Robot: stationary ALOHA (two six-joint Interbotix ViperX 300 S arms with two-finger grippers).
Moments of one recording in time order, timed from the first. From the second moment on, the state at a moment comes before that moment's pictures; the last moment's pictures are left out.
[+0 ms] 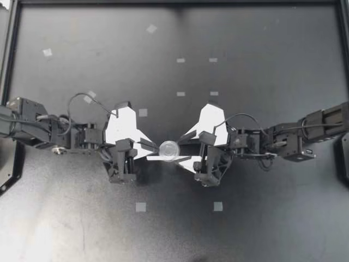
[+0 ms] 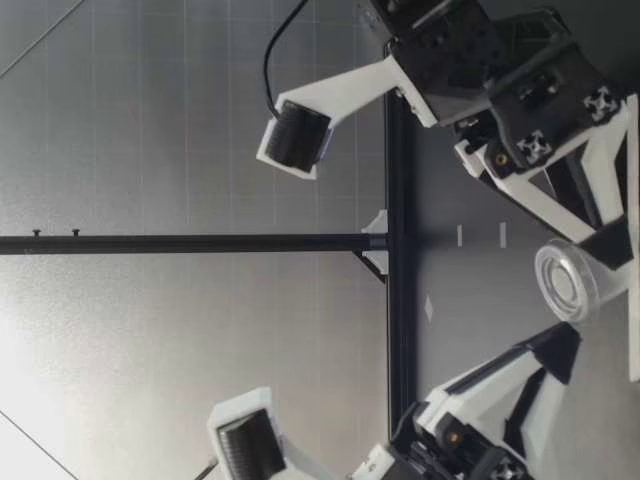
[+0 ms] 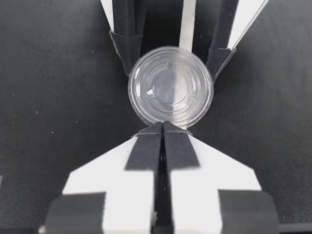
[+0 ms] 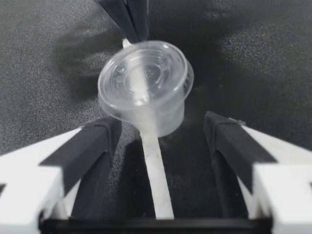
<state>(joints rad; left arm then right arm) 0.01 0.13 0.91 -0.08 -0.35 -0.02 -0.05 0.36 0.75 0.07 -0.52 0.20</state>
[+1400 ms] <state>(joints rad) 0.00 0.07 0.89 -0.08 -0.32 -0.07 -0.05 0.34 0.73 0.00 -0.44 0.19</state>
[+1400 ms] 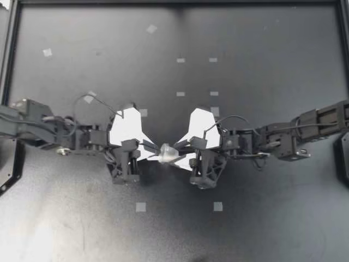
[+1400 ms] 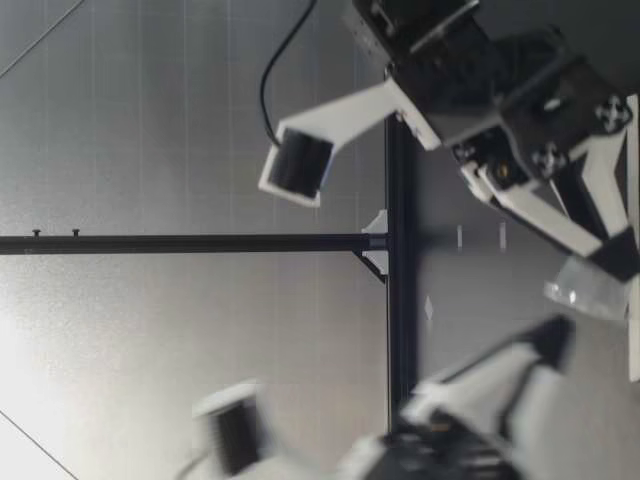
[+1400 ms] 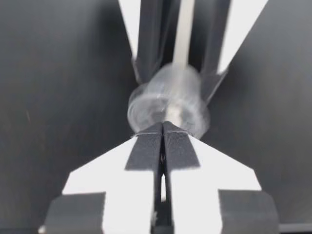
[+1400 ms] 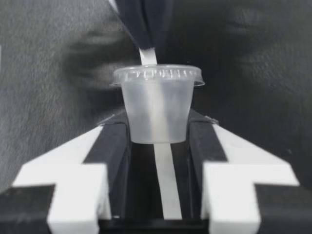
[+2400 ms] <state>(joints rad) 0.00 -0.05 1.07 0.05 -0.99 -1.33 -0.05 0.15 0.91 -0.03 -1.06 -0.10</state>
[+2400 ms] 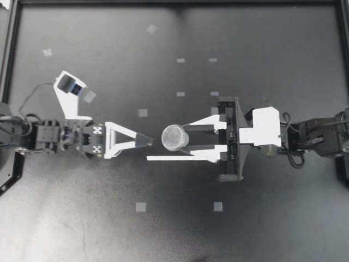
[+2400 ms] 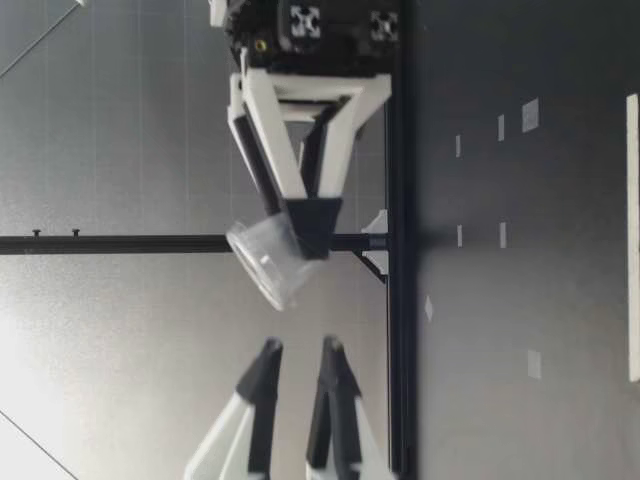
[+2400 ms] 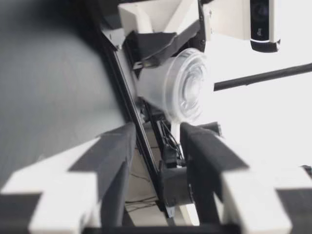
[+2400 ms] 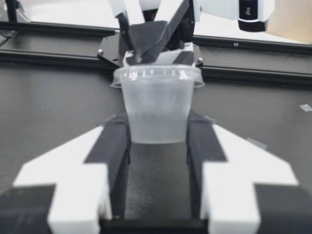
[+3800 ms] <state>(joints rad) 0.00 -0.21 1.05 0.06 -0.84 -0.16 -0.01 0.01 0.95 -0.04 -0.97 0.15</state>
